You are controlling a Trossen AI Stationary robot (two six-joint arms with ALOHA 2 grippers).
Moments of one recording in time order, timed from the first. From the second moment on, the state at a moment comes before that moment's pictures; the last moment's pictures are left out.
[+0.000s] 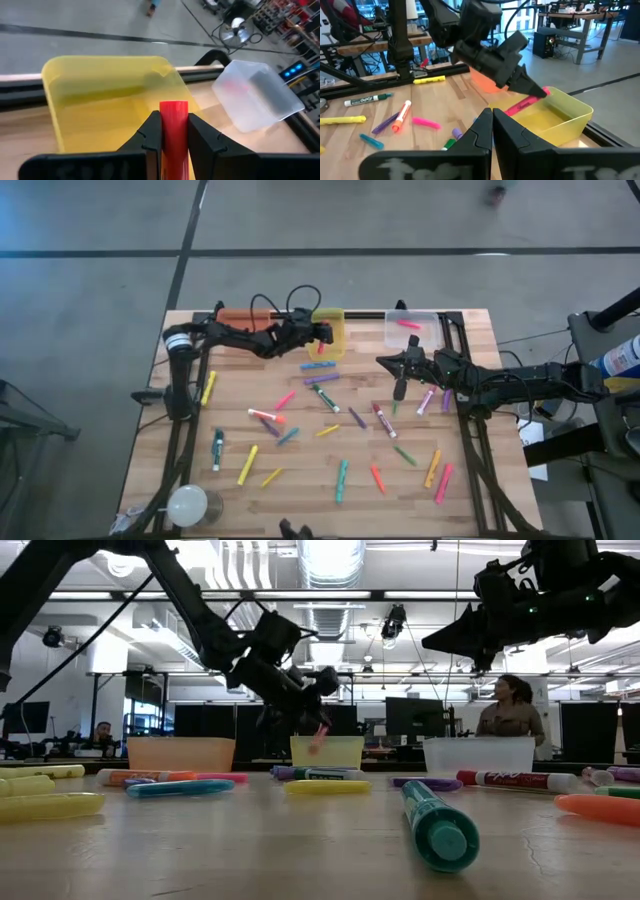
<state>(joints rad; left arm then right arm) 0.47 1.91 1.04 0.50 -0.26 -0.69 -0.23 0.93 0.26 0.58 0.12 0.10</state>
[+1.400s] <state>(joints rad) 0.23 1.25 0.35 0.78 -0.26 -0.26 -0.17 0.93 0.30 0.31 0.11 0.20</state>
